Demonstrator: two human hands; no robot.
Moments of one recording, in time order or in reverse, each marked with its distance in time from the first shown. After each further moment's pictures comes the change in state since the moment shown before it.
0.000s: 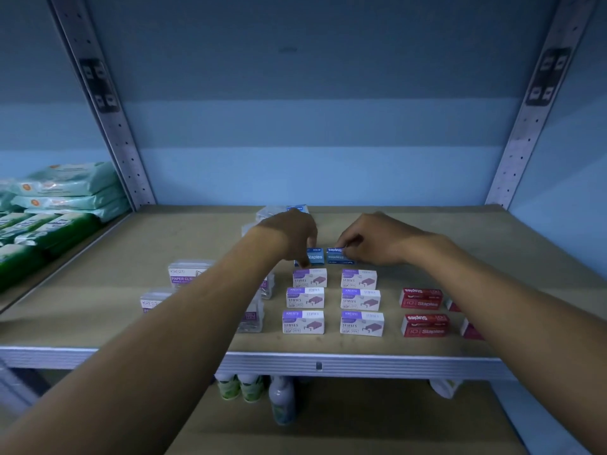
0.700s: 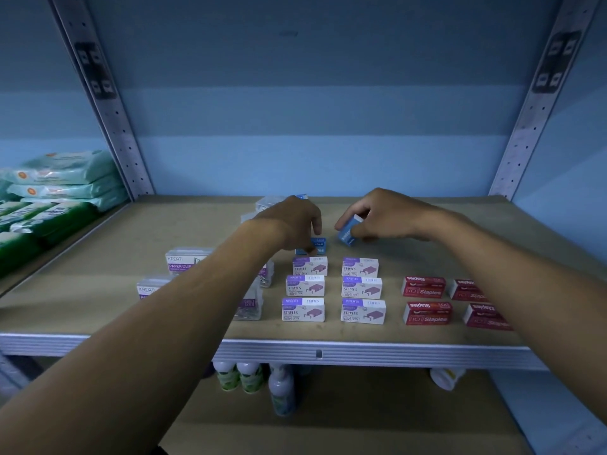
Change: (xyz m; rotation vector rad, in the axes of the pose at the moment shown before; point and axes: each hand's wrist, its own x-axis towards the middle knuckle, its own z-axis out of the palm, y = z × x) left_hand -0.010 0.006 0.004 -0.187 0.099 -0.022; right_hand -0.002 0.001 -0.019 0.118 0.005 0.037
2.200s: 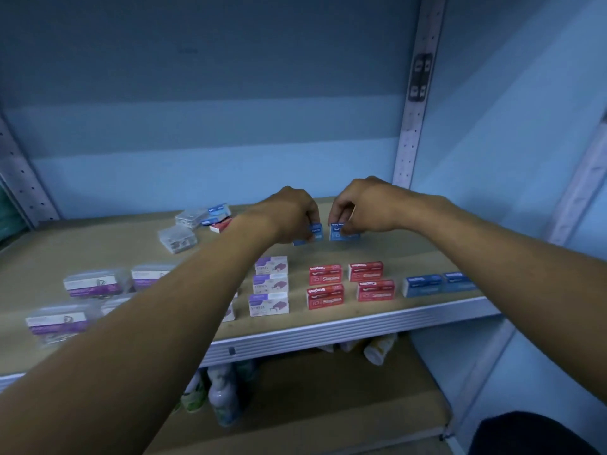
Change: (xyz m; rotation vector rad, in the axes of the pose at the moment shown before) left_hand 0.019 0.128 -0.001 -0.024 0.017 0.222; right_hand -0.093 0.052 -0.064 -0.245 0.111 0.118
